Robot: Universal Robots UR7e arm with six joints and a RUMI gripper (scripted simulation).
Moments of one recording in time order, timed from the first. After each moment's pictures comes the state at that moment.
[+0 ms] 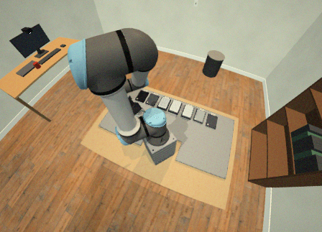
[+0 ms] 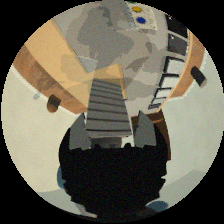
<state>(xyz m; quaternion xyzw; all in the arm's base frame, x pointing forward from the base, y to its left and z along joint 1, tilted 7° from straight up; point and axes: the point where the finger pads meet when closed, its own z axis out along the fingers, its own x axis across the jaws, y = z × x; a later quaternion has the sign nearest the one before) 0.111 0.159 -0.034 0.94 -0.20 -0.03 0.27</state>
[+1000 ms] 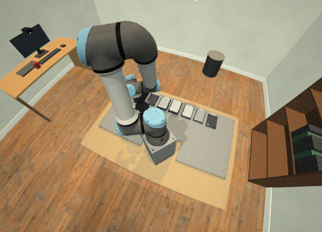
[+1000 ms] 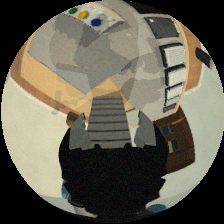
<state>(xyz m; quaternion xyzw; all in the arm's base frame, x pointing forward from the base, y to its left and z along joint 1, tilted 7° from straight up) 0.171 0.151 -0.087 0.91 -0.36 -0.07 0.19</state>
